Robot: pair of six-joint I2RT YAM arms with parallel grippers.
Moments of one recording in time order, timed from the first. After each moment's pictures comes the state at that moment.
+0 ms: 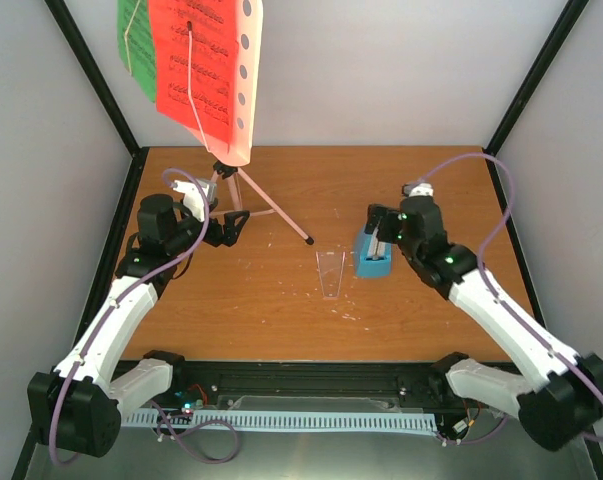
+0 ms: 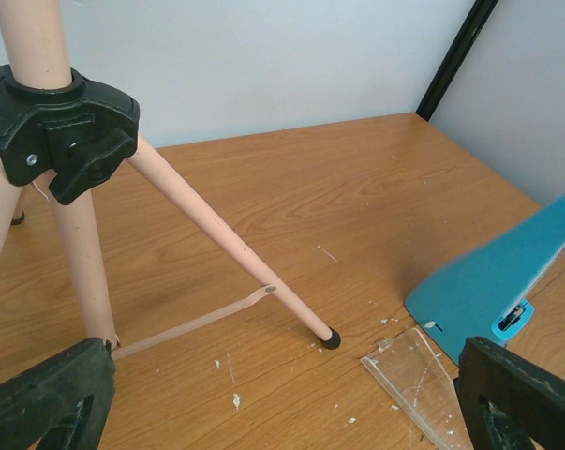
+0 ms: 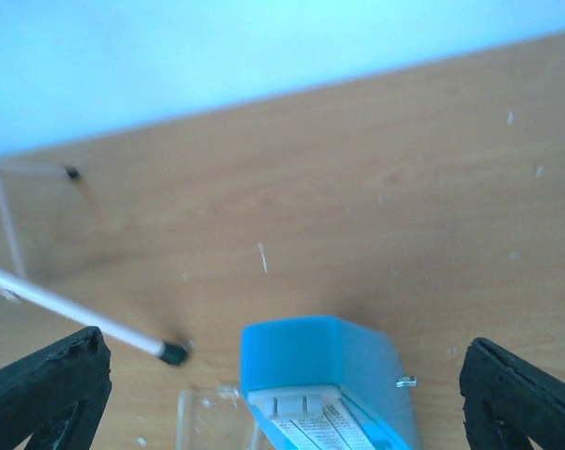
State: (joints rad) left arm -0.18 1.01 0.79 -0.13 0.45 -0.07; right arm 0.49 1.14 0.91 -0.35 0.25 0.47
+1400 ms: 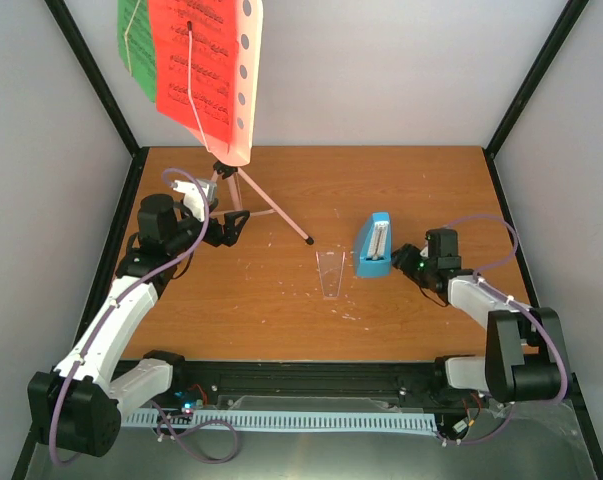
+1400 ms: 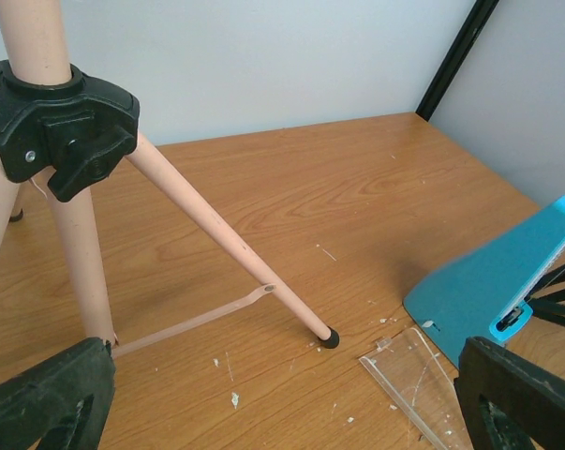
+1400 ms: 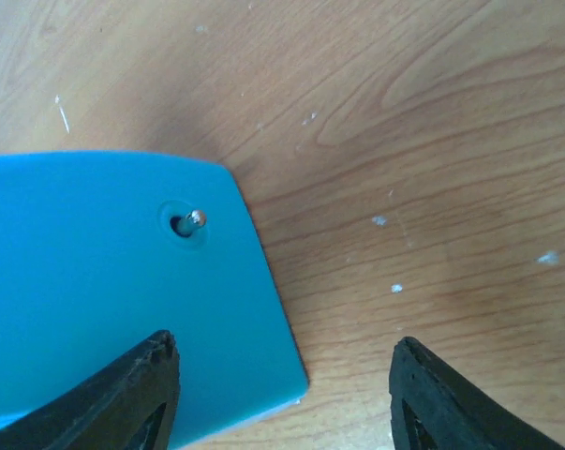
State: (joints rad) left arm -0.18 1.01 0.79 -0.13 0.45 -0.08; right arm 0.06 1.29 0.51 -0.06 -0.25 0.66
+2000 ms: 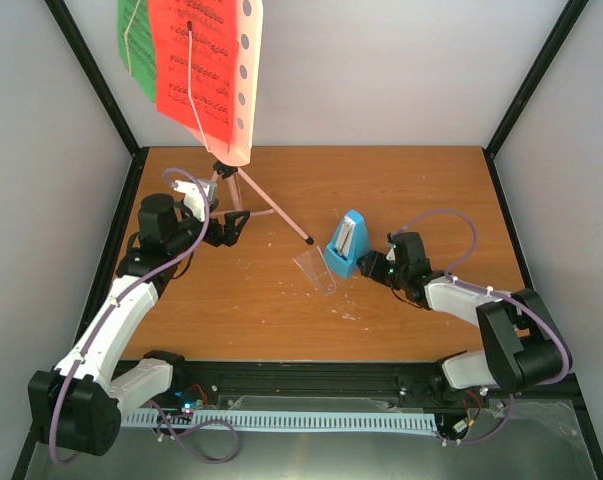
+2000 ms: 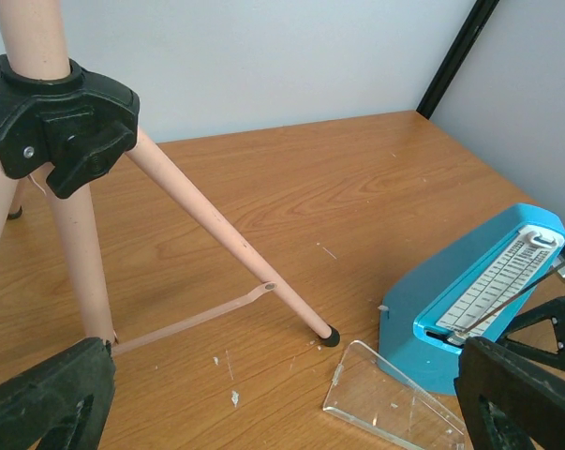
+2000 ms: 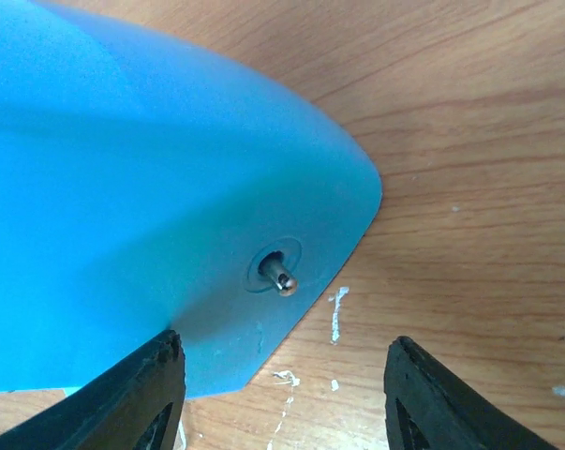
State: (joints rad) left arm -0.18 1.01 0.79 -0.14 0.45 -0.08; right arm 0.35 1.38 0.49 0.11 -0.24 0.68
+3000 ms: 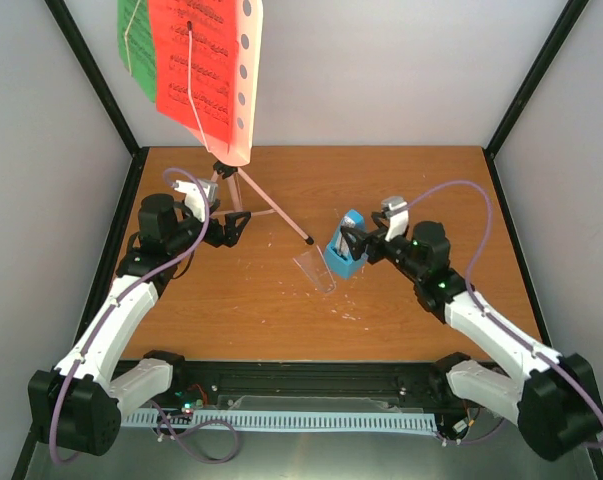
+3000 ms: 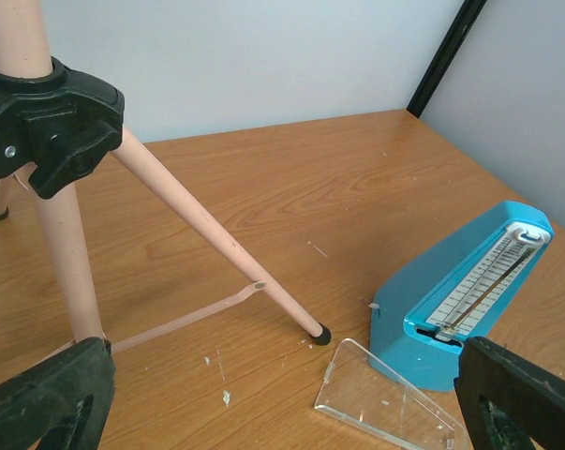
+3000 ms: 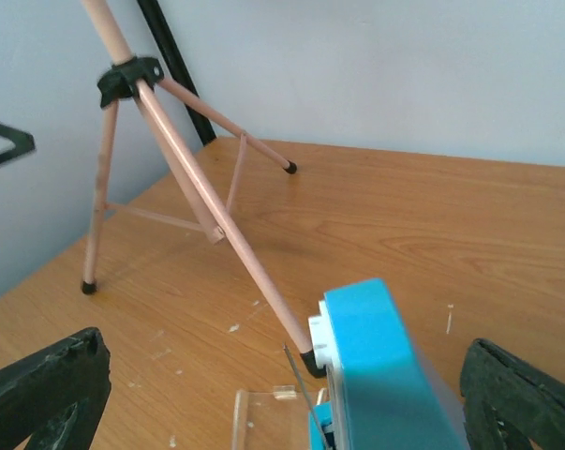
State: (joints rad) left arm -0.18 1.01 0.79 -0.14 0.48 -0.08; right arm 0.41 0.99 0.54 0.26 -0.31 0.24
